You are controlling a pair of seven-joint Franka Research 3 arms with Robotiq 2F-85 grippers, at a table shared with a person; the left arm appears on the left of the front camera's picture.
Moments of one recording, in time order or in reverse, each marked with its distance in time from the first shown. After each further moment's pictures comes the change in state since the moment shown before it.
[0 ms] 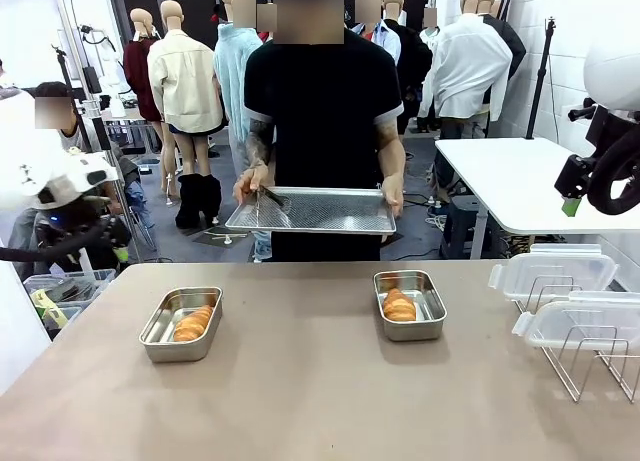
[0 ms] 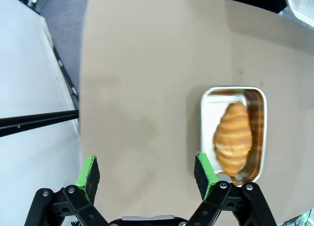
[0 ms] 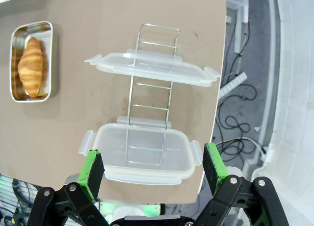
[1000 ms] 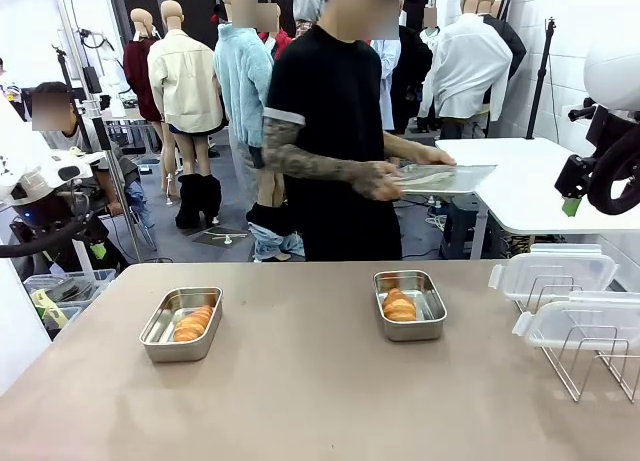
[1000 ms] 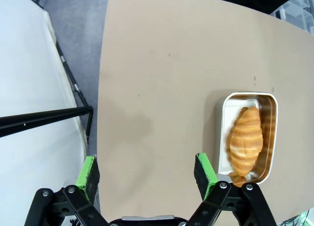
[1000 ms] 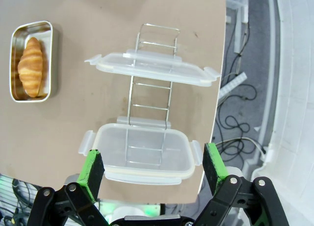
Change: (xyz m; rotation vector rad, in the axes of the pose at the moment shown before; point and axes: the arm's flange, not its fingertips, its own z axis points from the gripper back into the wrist) left arm 0.007 0.034 -0.003 -0.014 0.016 0.026; right arm 0.000 0.000 0.000 0.000 0.000 0.000
